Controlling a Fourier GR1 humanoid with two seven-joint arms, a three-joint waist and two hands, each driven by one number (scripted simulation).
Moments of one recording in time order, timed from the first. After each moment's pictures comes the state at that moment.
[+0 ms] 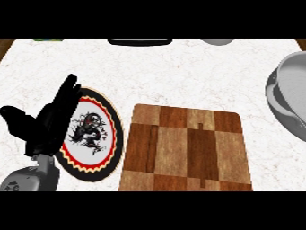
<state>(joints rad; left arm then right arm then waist) -0.14 0.09 -0.02 -1.71 0.06 0.08 0.35 -0.25 -1.04 -0.80 -1.33 0.32 0.55 -0.18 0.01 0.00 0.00</state>
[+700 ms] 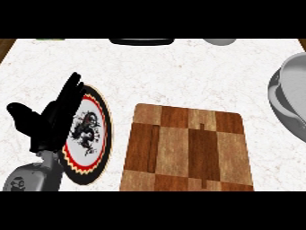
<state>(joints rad) -0.16 0.08 -0.02 -1.67 0.05 0.07 0.33 -0.49 -0.95 -0.45 -1.11 0.49 0.36 -0.13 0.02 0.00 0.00</state>
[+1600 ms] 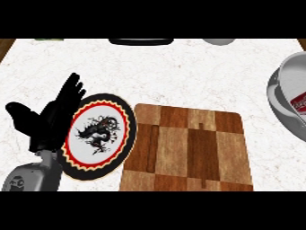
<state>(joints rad) -0.16 0.08 0.00 -1.66 0.06 0.06 0.32 -0.70 -0.81 -0.58 -0.75 0.30 0.34 -0.07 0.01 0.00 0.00</state>
